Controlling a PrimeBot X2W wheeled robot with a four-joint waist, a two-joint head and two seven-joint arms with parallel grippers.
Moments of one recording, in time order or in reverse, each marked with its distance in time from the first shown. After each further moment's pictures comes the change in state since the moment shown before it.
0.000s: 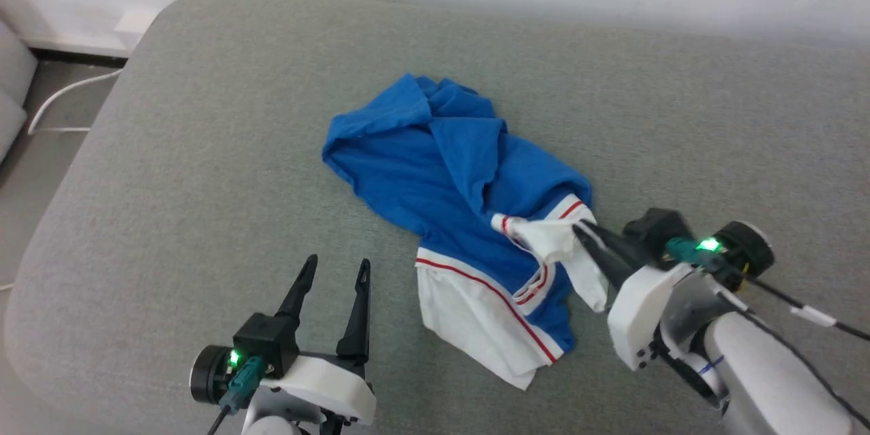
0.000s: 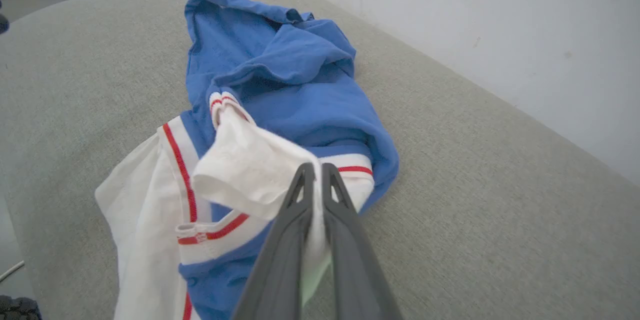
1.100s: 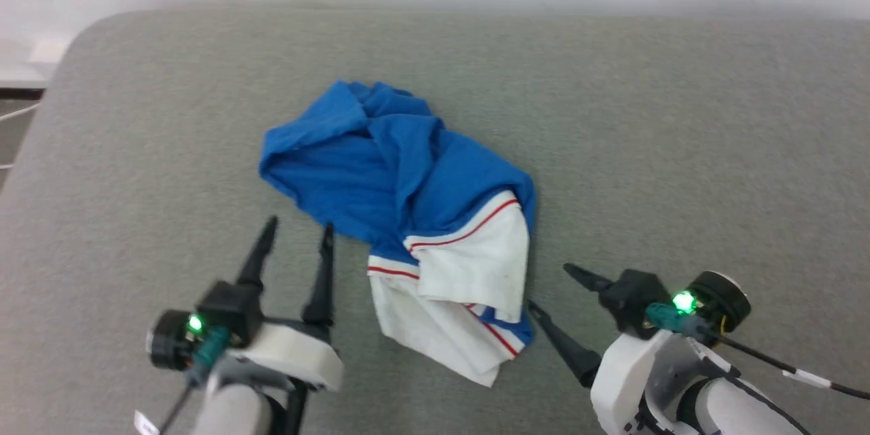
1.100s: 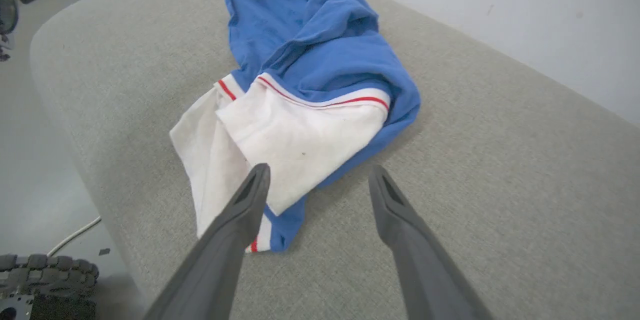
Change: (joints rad) left arm -0.100 0.129 -0.014 -0.008 -0.057 0.055 0.001; right arm 0.186 -0.014 -0.011 -0.275 0.032 0.000 0.080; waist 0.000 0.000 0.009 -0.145
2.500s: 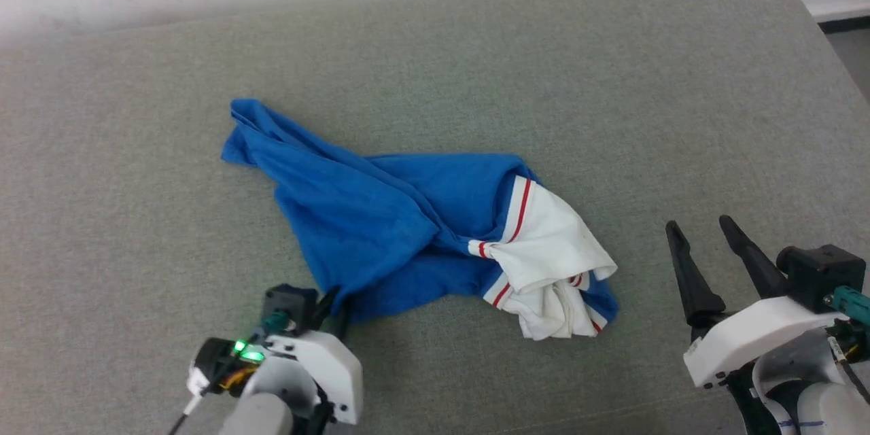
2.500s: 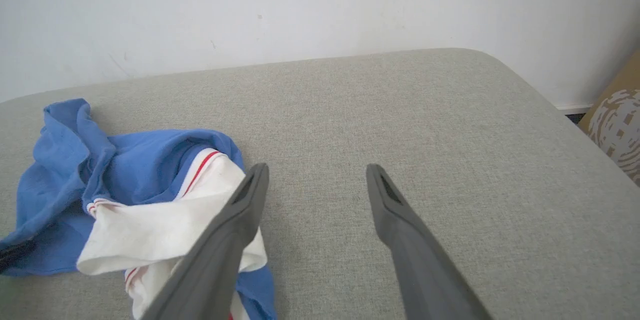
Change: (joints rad) left arm -0.017 -0.040 -0.115 0.197 -0.011 -0.036 0.290; right arm 0.149 0.246 -0.529 -0.069 -0.056 0.000 -0.067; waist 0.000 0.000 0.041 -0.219
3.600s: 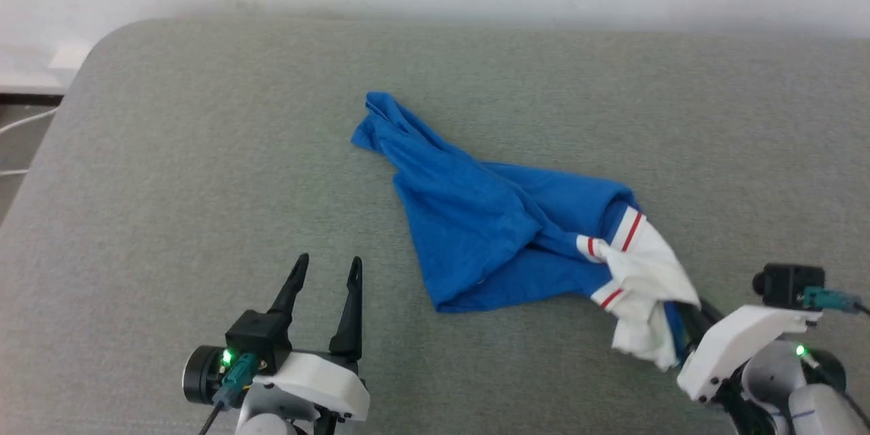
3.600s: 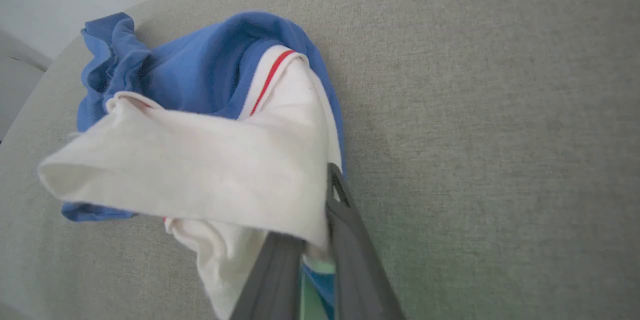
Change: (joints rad) left arm 0.104 -0.046 0.089 -0.192 0.007 0.033 -0.291; right arm -0.089 -0.043 0.003 0.343 0.226 0.001 0.108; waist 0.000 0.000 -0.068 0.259
